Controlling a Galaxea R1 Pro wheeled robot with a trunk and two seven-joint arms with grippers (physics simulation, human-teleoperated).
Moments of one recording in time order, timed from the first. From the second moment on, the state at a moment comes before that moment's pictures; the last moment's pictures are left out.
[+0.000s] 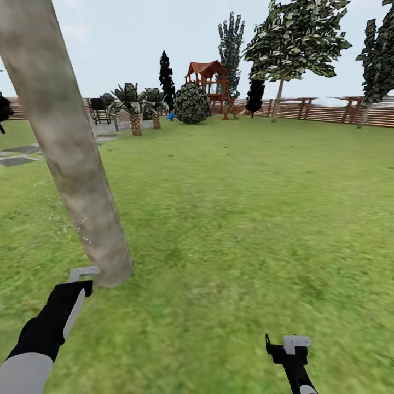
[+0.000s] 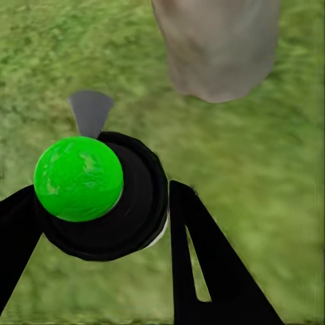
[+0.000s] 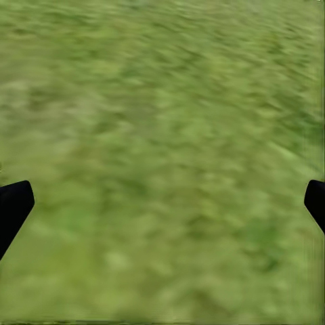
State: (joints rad) left arm -0.55 0.18 0.14 -1.03 -0.01 0.70 0.25; right arm -0.48 -0.04 -0.48 -0.15 0.54 -0.58 -0.12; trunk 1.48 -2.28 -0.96
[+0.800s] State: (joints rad) left arm -0.57 0.31 0.14 -1.16 0.00 0.64 0.01; right arm -0.48 -0.04 -0.48 -0.15 0.54 -0.58 -0.12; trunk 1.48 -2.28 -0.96
